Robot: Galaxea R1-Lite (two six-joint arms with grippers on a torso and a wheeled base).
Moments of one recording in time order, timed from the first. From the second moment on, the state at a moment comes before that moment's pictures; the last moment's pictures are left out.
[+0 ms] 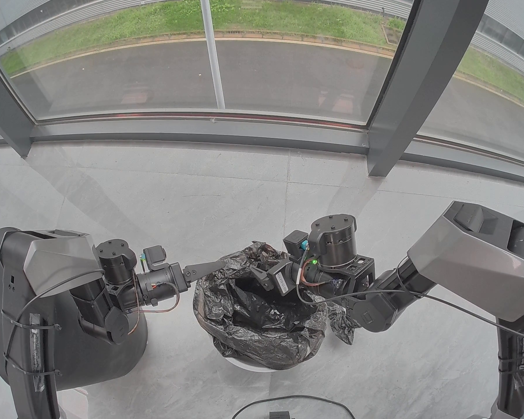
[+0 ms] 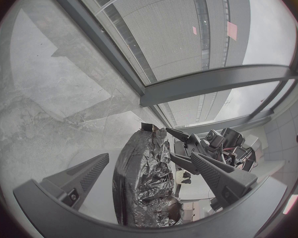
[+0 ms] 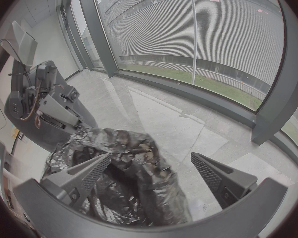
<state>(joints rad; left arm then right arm) -0.18 2.43 -0.76 -1.55 -0.87 -0.74 0.66 2.32 -1.14 -0.85 -0.08 -0.18</state>
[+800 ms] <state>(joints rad) -0.20 2.44 -0.74 -1.55 -0.87 -0.64 0.67 2.39 -1.32 -0.76 -0.08 -0.17</state>
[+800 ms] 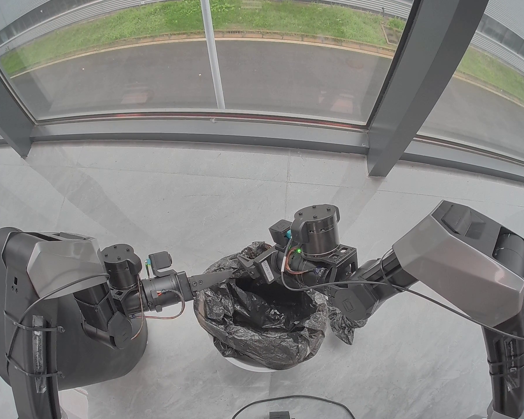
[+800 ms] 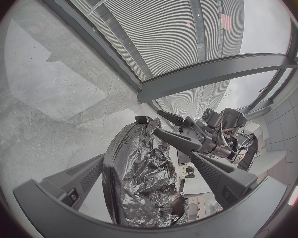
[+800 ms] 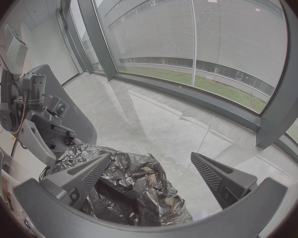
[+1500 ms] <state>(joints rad) -0.20 2.44 -0.74 -1.55 -0.87 -0.64 0.65 2.54 -1.53 -0.70 -0.10 -0.16</state>
